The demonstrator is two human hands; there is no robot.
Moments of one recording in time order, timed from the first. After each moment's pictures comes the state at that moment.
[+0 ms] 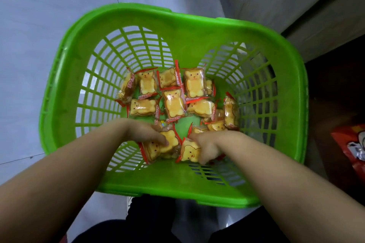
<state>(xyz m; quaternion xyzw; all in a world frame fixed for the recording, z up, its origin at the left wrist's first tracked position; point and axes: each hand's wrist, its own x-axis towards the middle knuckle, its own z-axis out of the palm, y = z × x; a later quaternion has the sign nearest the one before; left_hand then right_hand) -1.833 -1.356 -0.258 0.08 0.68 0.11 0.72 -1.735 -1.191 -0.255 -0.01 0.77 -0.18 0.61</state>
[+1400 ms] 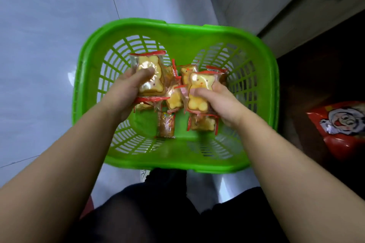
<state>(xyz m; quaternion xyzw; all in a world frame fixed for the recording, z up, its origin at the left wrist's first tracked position) -1.861 -1.348 -0.161 -0.09 0.66 0.63 0.40 -1.748 -1.175 -0.167 0.35 0.60 -0.71 0.16</state>
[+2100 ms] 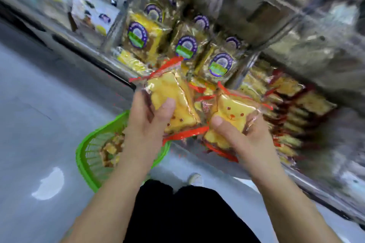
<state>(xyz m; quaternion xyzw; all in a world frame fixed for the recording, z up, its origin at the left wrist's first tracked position) -1.706 -1.215 0.375 0.33 0.57 0.63 0.42 -1.544 -1.172 0.407 0.50 0.55 -0.58 -0.33</state>
